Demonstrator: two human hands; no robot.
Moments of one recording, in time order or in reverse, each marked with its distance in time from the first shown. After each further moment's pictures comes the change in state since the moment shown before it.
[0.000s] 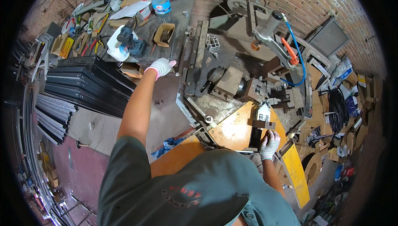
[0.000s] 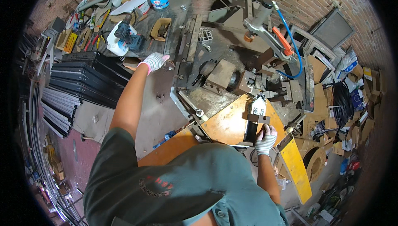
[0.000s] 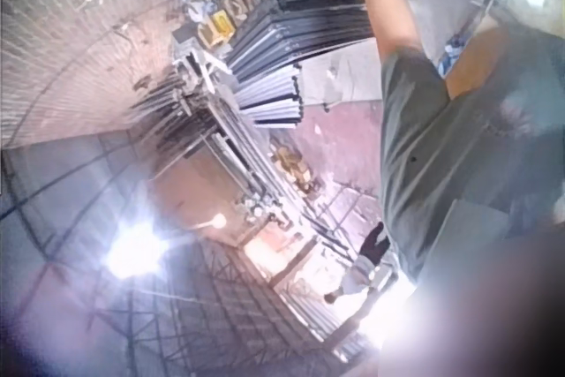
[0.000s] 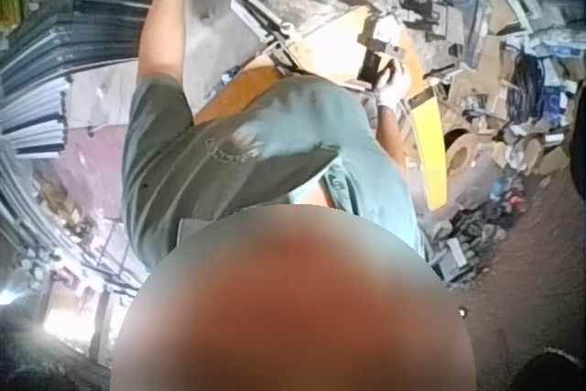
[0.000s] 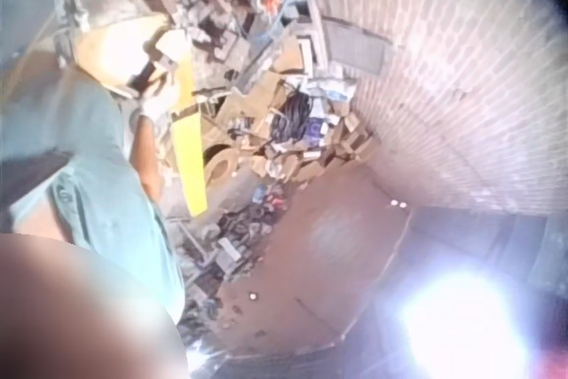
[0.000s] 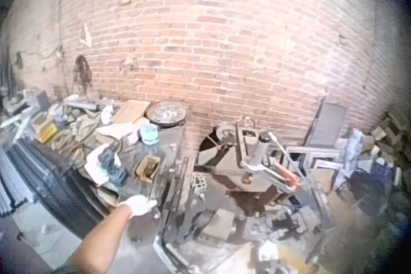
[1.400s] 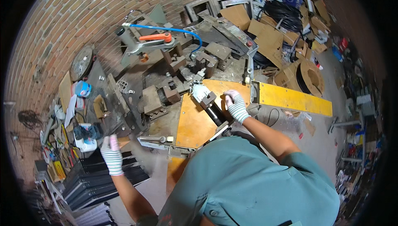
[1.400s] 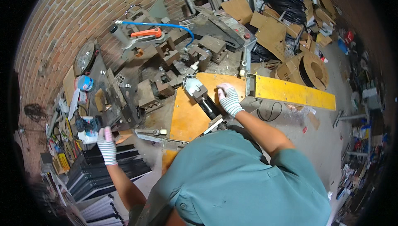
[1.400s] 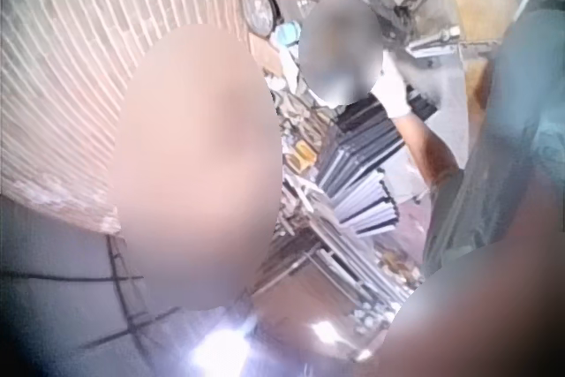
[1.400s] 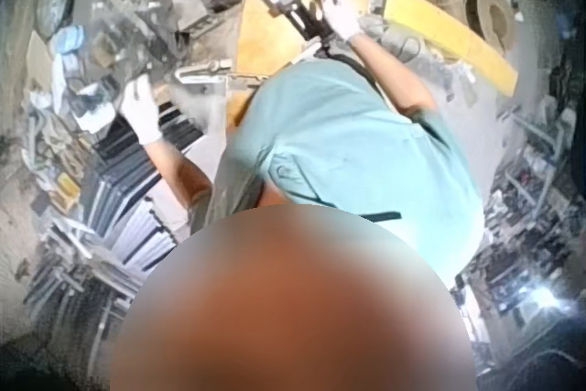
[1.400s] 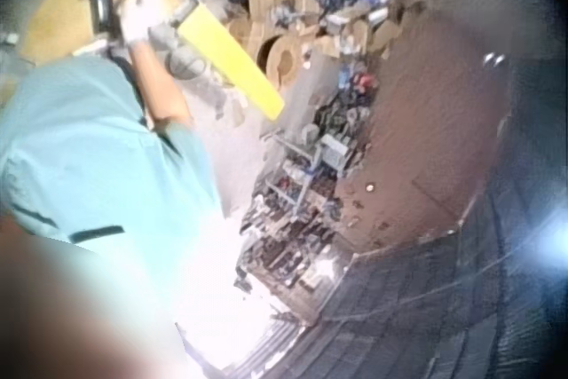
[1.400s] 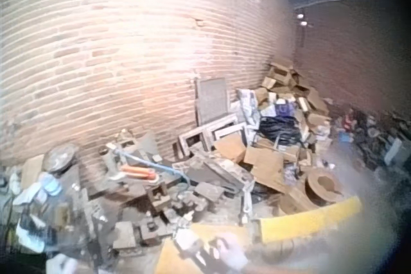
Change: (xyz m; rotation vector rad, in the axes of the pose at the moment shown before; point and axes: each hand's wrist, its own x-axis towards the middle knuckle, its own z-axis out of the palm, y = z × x) left_hand -0.205 0.095 -0.022 -0.462 0.610 0.335; right_hand 0.027 -0.016 -0.019 0.422 0.178 0.510
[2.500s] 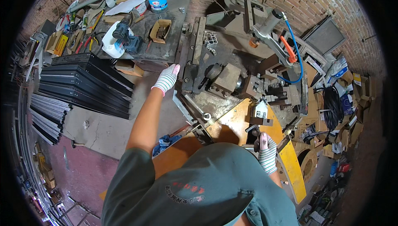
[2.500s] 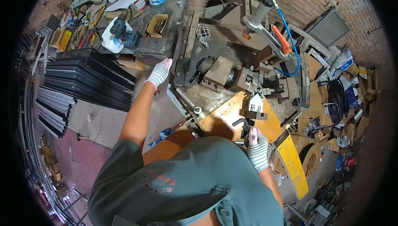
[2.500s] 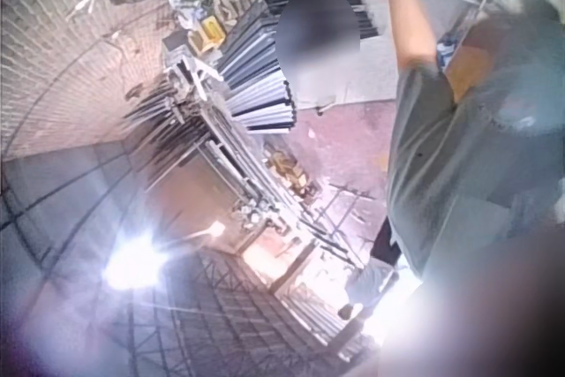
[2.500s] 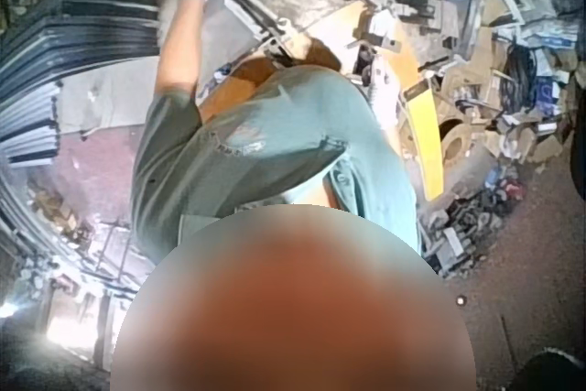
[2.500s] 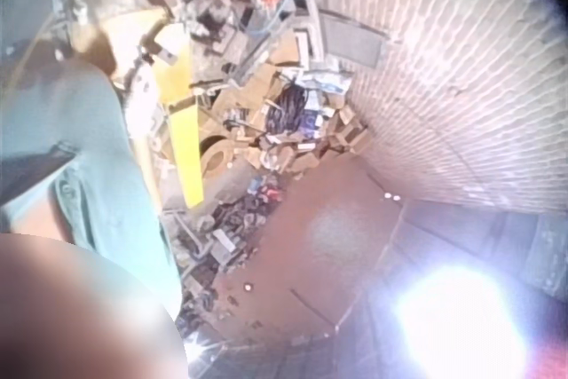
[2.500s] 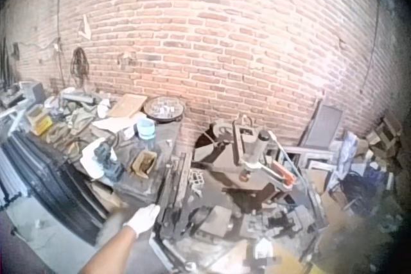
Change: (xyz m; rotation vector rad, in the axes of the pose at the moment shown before) left_hand 0.054 -0.153 0.120 -0.144 -0.220 -0.346; right_hand -0.037 -0.174 -0.027 0.287 -0.583 0.345
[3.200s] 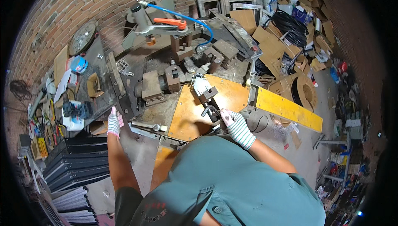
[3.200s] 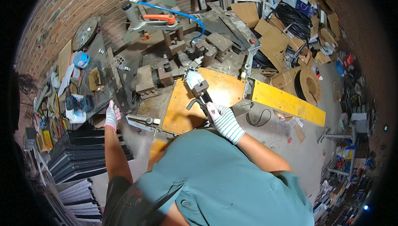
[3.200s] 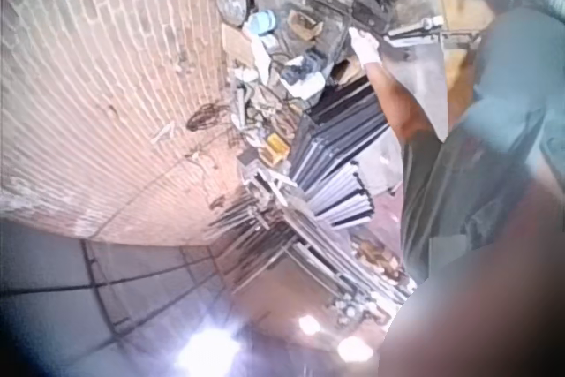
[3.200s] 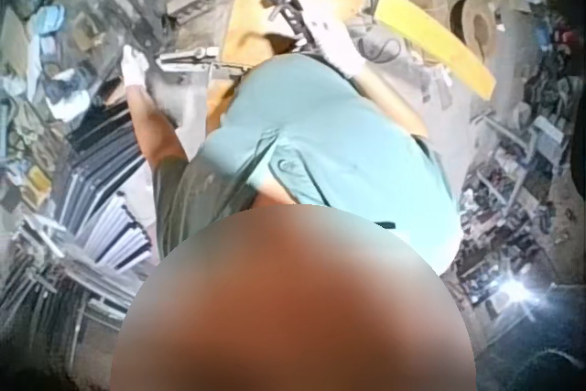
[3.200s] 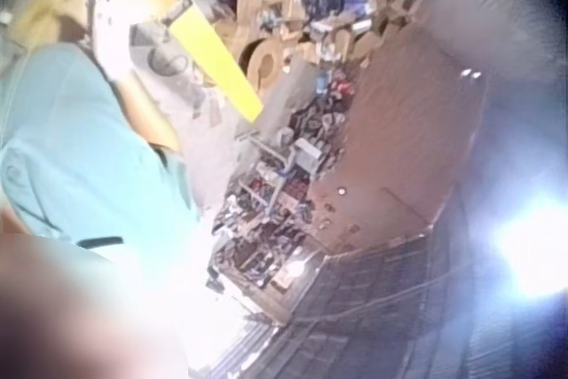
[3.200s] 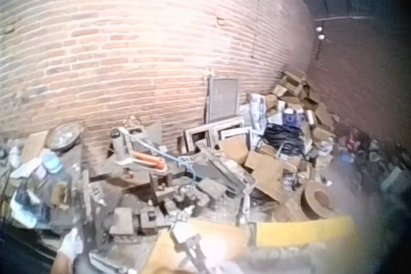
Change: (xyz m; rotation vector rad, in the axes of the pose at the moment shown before) left_hand 0.021 -0.039 -0.001 -0.643 -0.117 -0.497; right_hand -0.028 0.043 -0.034 0.336 0.054 0.084
